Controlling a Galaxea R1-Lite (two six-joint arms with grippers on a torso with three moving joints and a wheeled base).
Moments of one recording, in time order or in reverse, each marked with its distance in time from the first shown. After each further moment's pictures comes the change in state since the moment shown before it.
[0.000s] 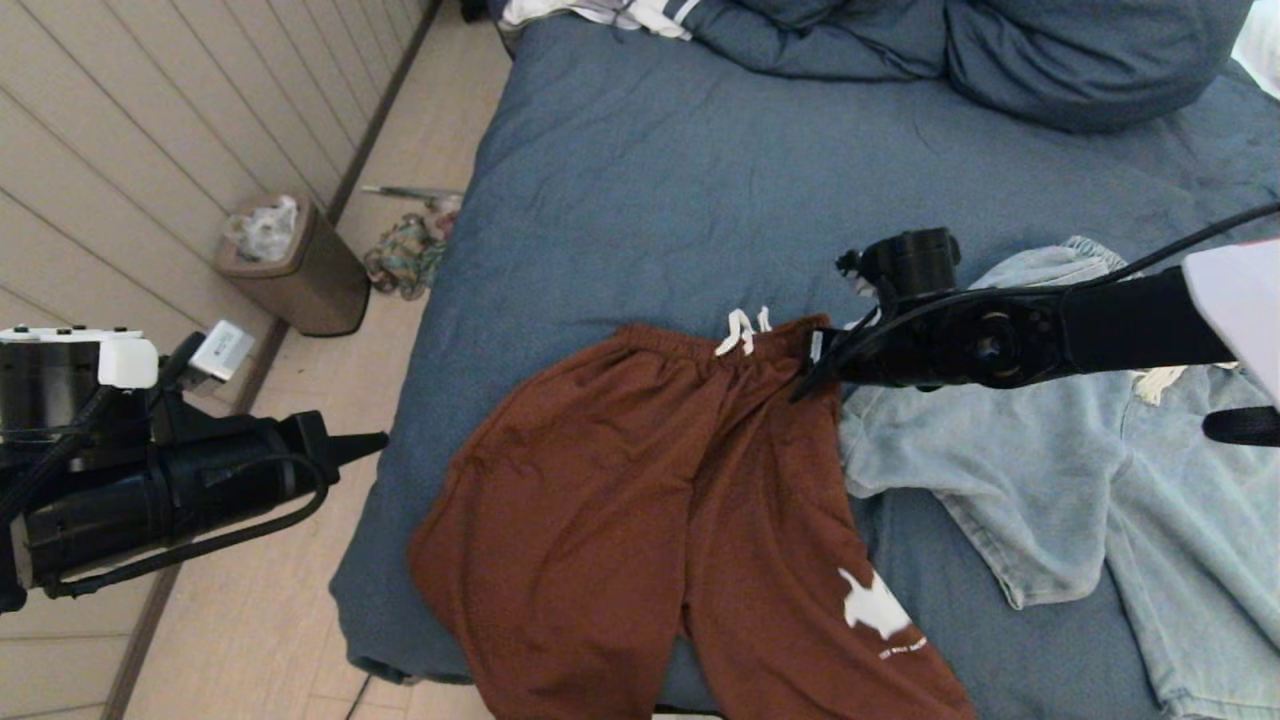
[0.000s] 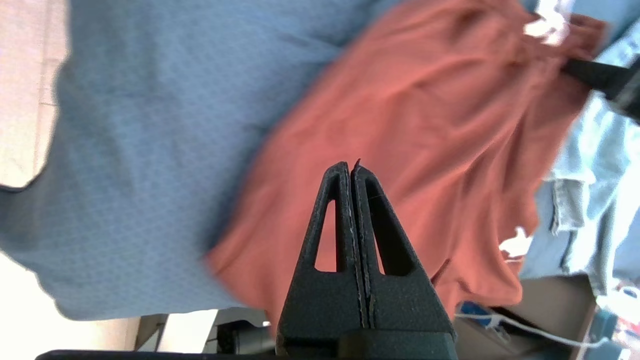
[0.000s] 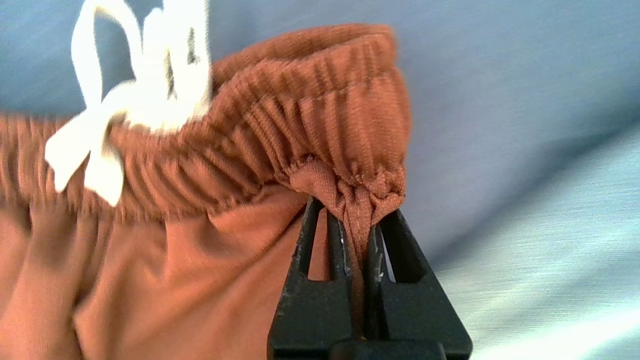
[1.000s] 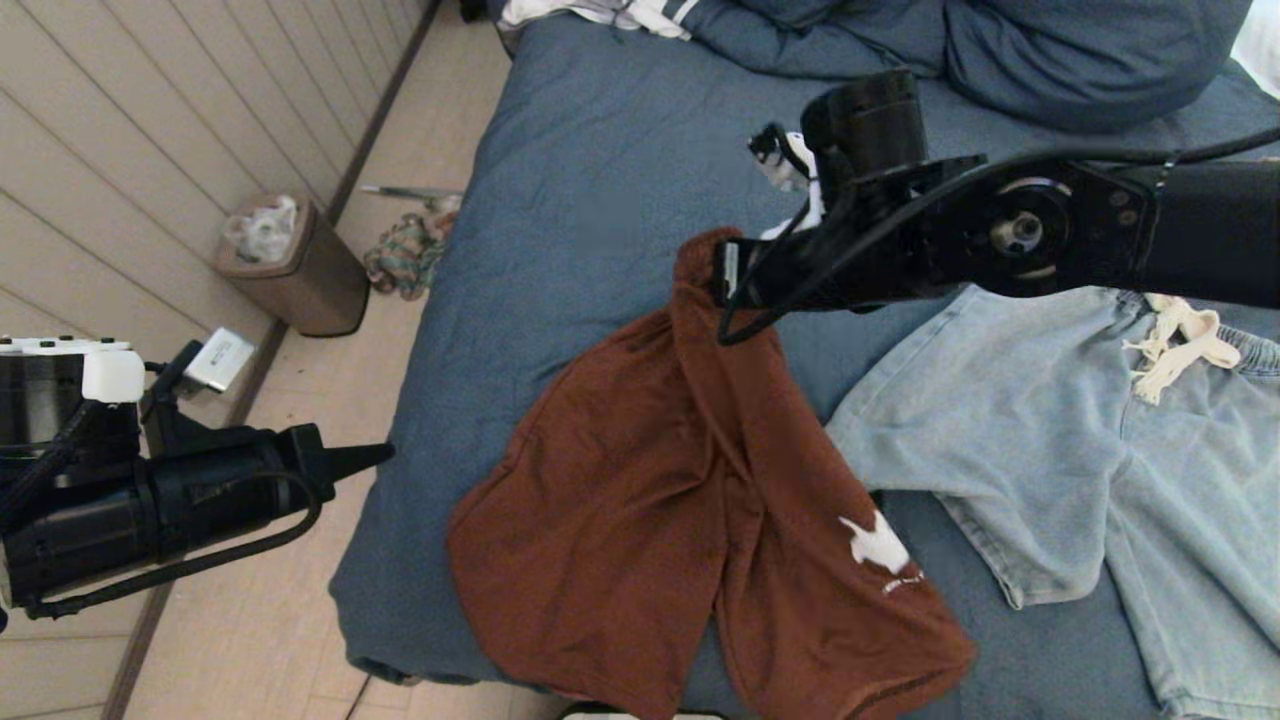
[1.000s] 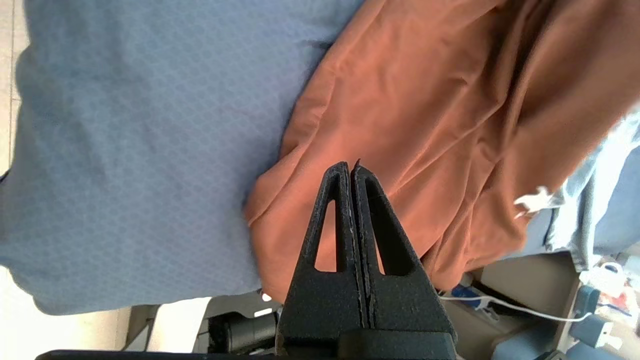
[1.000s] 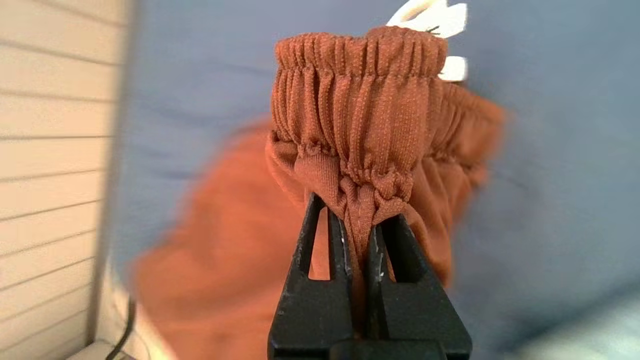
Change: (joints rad) left arm -0.011 -0.034 0.034 0.000 -0.045 0.003; right arm 0.330 -0.086 -0.351 0.305 -0.008 0.002
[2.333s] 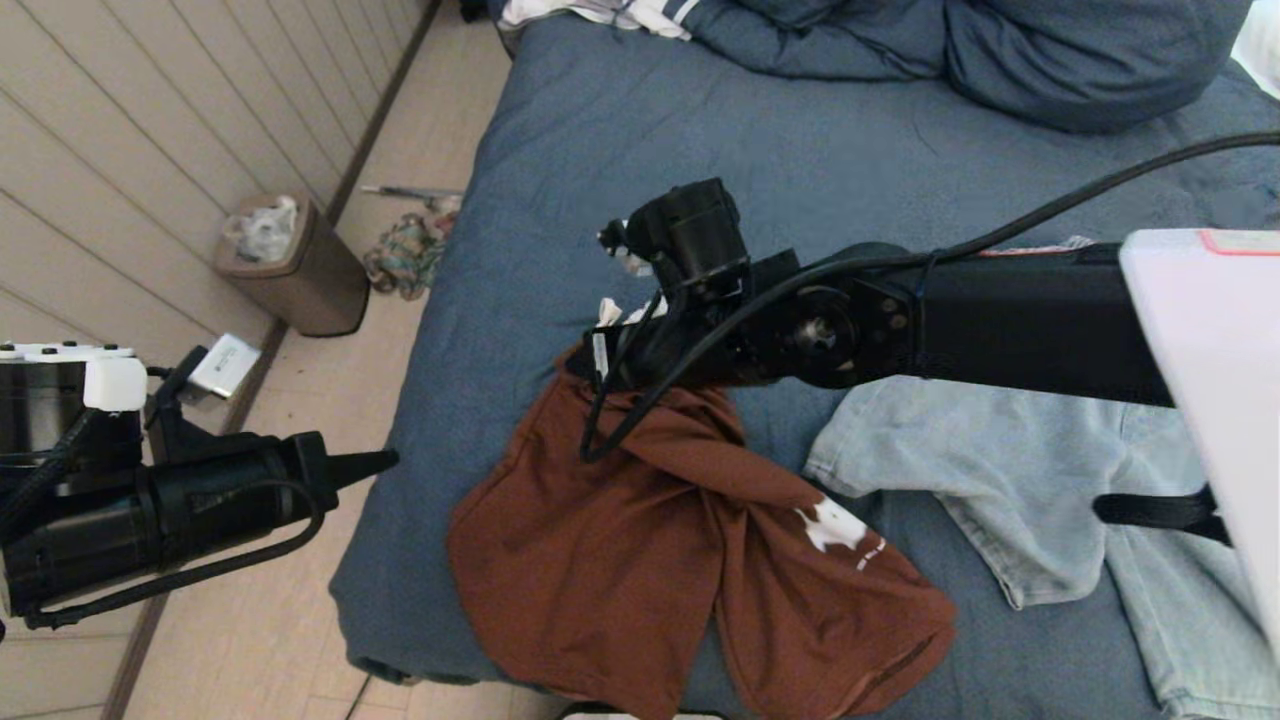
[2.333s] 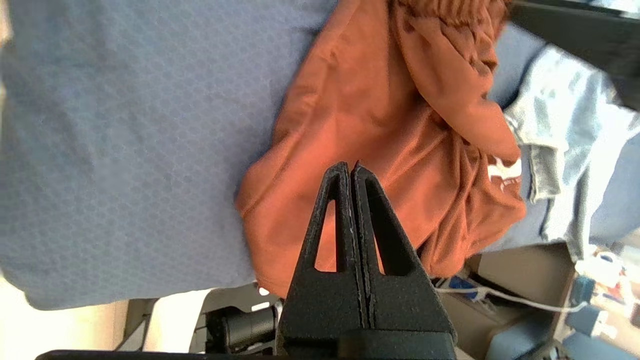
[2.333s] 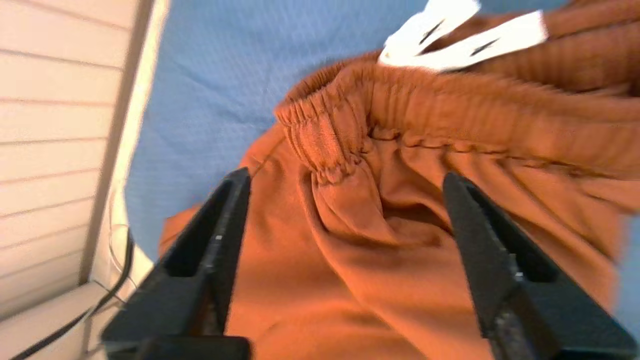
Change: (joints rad) left arm -0.023 -0.008 0.014 -0.001 -0.001 0.000; right arm 0.183 0.156 -0.054 -0.013 -0.059 -0.024
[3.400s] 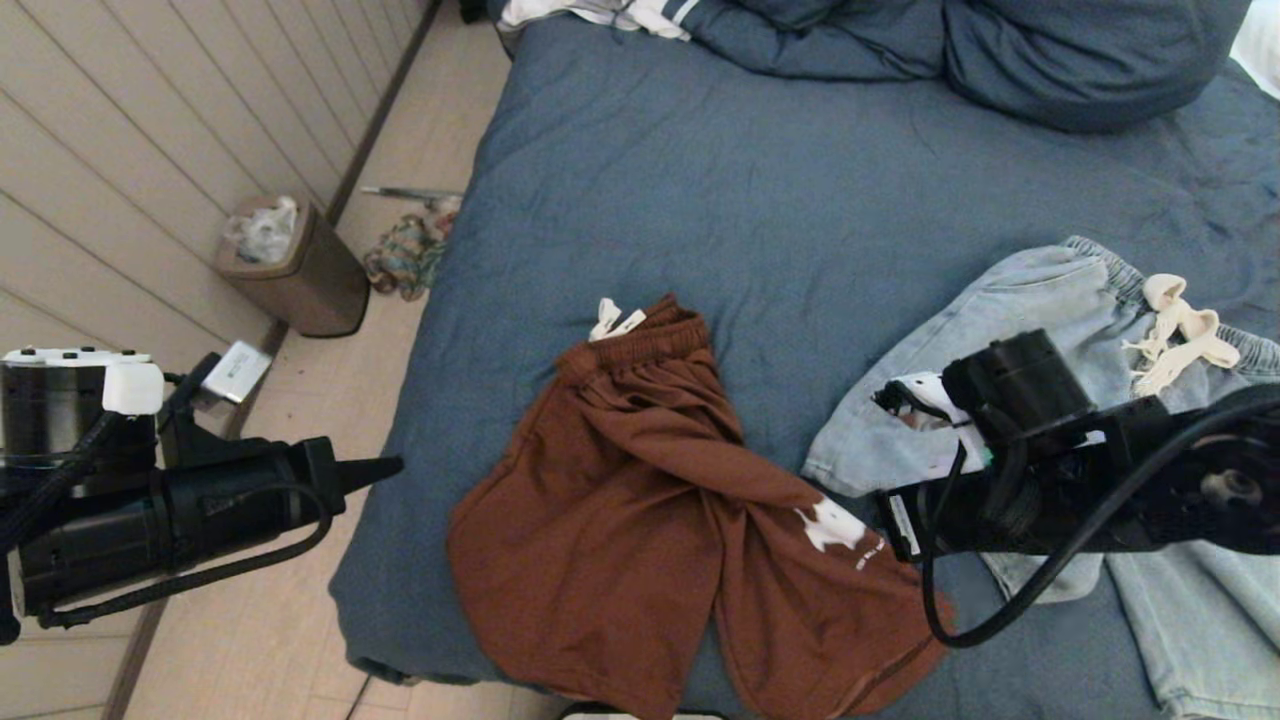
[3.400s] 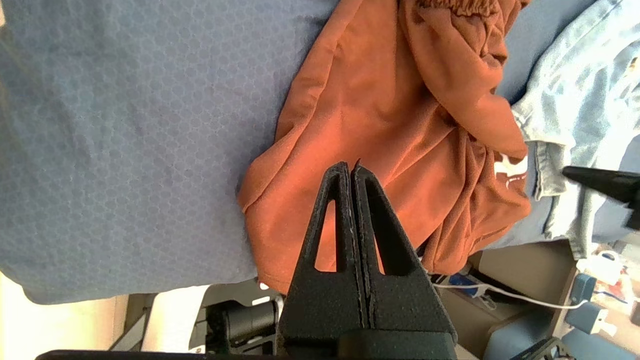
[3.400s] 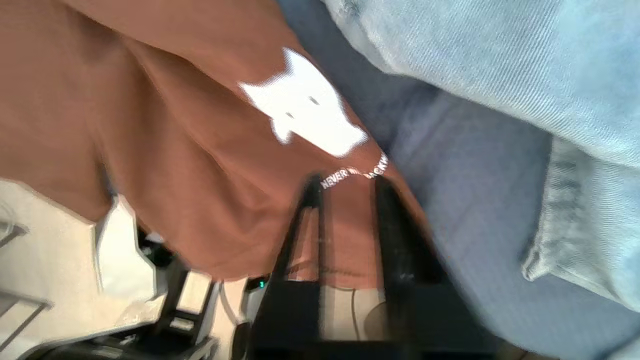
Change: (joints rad) left arm -0.001 0.023 0.000 0.001 0.000 -0.001; right arm -0.352 -0.487 1.012 -0.139 0.034 -0.139
